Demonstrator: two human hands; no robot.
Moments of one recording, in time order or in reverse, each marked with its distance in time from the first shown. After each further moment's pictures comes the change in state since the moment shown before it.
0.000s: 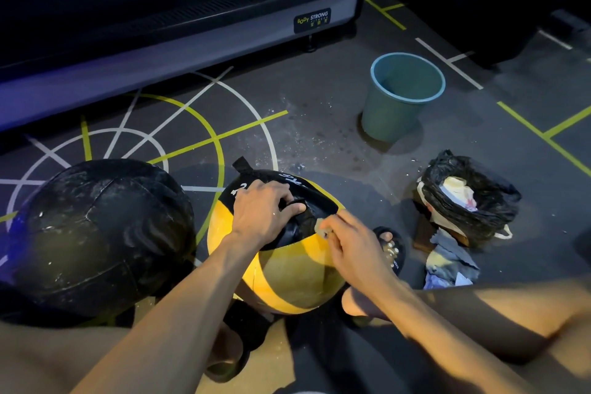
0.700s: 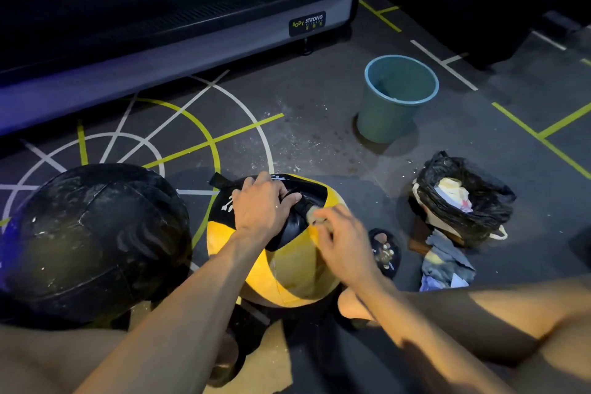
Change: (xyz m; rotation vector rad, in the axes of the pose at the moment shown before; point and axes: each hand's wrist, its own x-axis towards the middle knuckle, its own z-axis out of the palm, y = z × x) left_hand 0.014 0.021 0.003 0.075 0.027 -0.177; right_hand 0.014 -0.007 0.004 0.144 0.100 0.112
